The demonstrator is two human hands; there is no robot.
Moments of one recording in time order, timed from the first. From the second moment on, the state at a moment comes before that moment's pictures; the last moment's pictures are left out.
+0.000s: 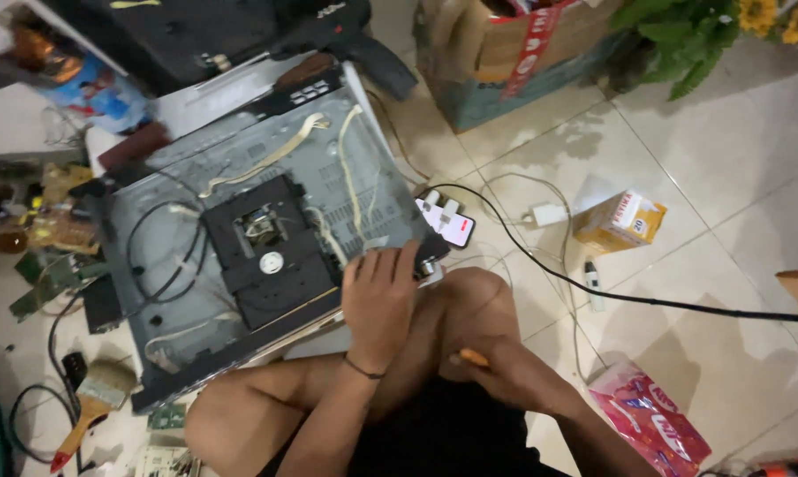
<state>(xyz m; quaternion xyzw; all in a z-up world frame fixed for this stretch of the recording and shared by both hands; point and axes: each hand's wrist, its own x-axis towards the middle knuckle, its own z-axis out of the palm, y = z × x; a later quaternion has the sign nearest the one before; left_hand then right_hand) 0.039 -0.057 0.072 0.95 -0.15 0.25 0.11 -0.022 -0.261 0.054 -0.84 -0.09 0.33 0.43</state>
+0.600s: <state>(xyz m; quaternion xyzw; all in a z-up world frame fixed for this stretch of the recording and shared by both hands) -0.055 0.115 0.082 0.92 -0.05 0.31 0.24 0.016 -0.124 0.091 -0.40 -0.07 0.01 0.91</state>
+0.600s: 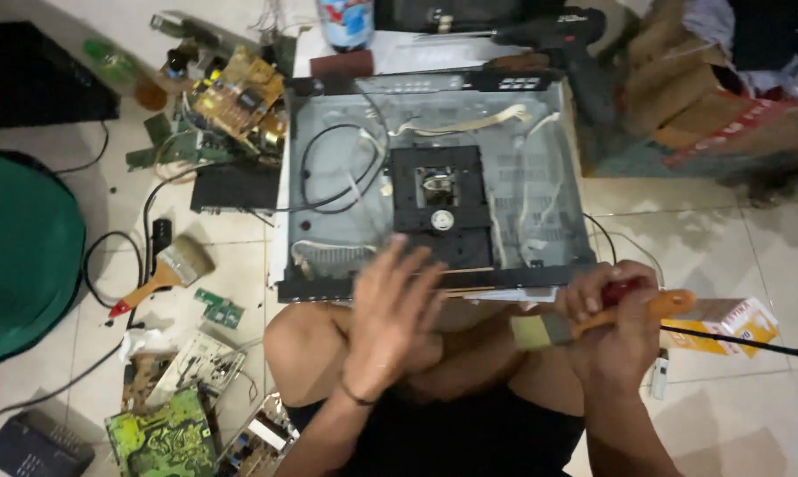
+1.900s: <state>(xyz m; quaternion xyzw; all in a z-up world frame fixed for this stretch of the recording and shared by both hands) -0.030 0.188 0.115 0.92 0.14 0.19 0.32 0.074 -0.012 0.095 -0.48 -0.21 0.09 0.85</state>
